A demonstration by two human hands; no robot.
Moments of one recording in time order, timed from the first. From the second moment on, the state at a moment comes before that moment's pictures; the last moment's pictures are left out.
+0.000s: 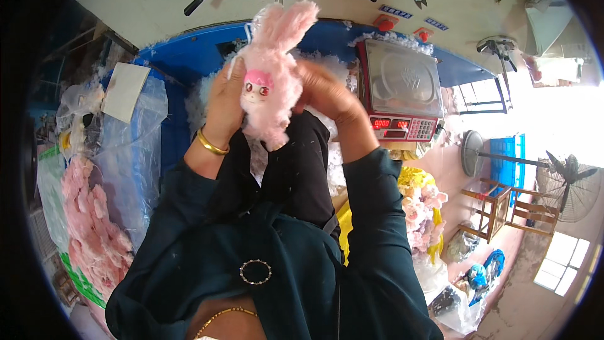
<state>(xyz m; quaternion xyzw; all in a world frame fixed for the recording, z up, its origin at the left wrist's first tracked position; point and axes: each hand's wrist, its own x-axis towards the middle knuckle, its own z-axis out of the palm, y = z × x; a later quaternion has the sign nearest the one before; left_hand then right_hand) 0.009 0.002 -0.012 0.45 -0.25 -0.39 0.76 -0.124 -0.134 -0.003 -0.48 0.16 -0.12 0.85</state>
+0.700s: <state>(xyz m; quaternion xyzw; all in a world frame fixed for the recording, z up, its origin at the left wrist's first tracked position) 0.010 -0.024 -0.019 0.34 -0.06 -0.53 0.78 -0.054 -0.152 0.032 -0.90 0.13 -0.39 0.13</state>
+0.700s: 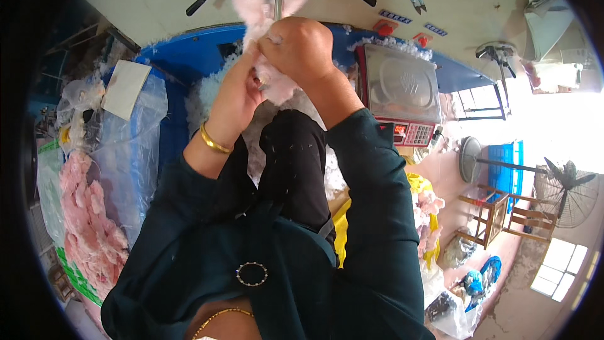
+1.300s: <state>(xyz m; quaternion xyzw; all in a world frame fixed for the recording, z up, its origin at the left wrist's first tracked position) -0.017 -0.008 -0.007 0.69 -0.41 -0.13 0.59 -0.024 -0.178 0.020 -0.88 0.24 -0.39 0.12</state>
